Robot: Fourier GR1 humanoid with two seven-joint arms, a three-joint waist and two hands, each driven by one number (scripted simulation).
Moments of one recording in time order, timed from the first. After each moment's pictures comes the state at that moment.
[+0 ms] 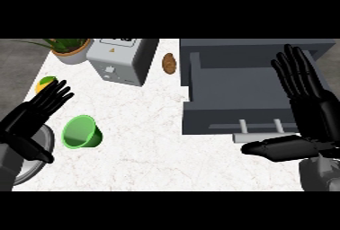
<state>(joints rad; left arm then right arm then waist) -0.32 0.45 0.22 -0.96 0.25 -0.83 -0.32 -0.23 -0.16 -0.04 -1.87 -0.07 0.13 0.07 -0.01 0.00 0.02</state>
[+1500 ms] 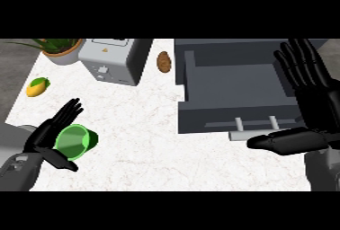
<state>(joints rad) -0.44 0.43 0.08 -0.40 -0.07 -0.54 -0.84 -0.29 -0.18 -0.07 -1.86 -0.12 0.16 0.12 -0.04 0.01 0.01</state>
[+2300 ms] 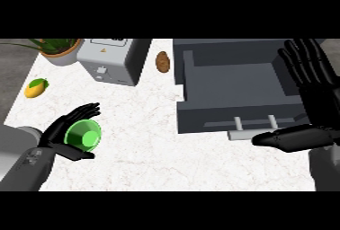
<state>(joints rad) -0.48 0.38 0.03 -0.37 -0.05 -0.57 -0.85 -0.31 -0.20 -0.10 -1.84 -0.13 0.18 0.11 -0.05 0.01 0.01</state>
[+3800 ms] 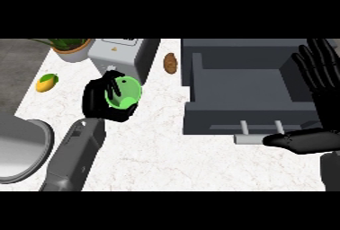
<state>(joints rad) -0.63 0.09 0.18 -0.62 0.14 -0.12 -0.92 -0.26 -0.23 -0.14 -1.86 -0.13 0.18 0.13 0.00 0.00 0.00</state>
